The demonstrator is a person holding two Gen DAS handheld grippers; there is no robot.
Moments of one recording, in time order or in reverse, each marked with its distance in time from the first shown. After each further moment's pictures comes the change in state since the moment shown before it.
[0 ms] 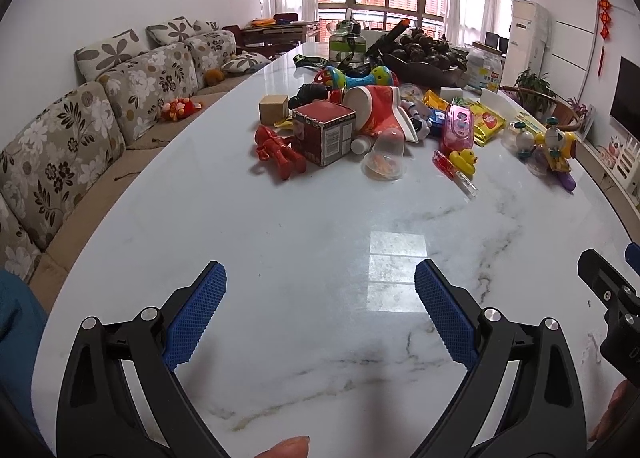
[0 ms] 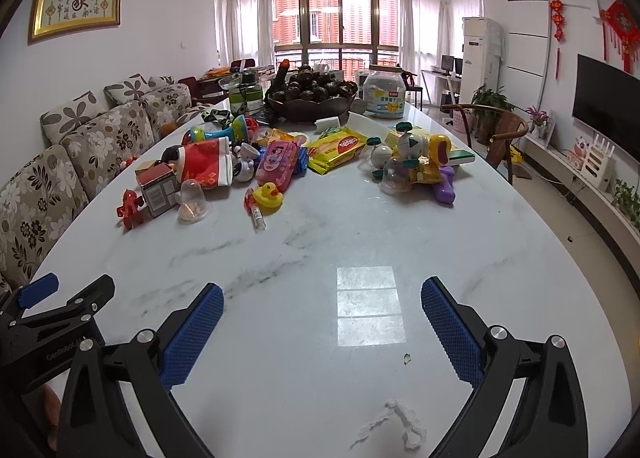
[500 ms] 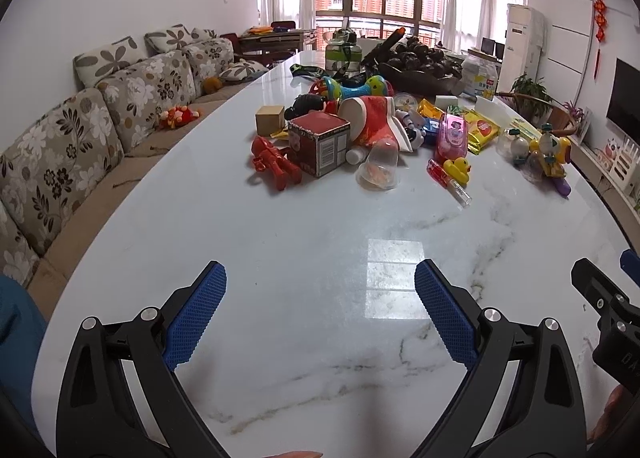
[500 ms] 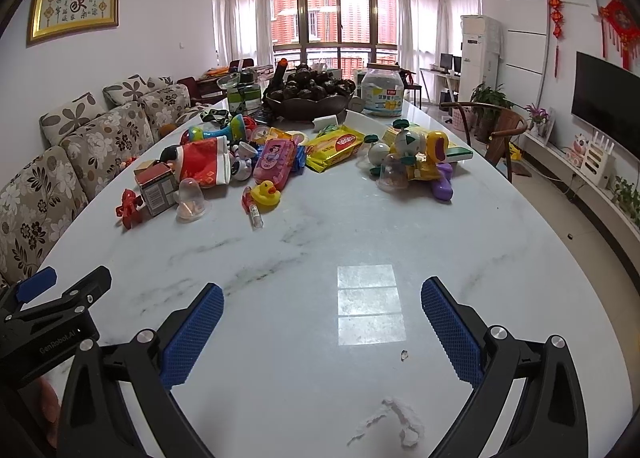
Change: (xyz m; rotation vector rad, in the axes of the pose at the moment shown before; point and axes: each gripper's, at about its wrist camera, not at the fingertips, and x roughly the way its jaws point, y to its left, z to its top) left arm -0.004 -0.004 0.002 0.008 -0.033 -0.007; right arm 0.000 -0.001 -0.002 0.010 0.005 -0.001
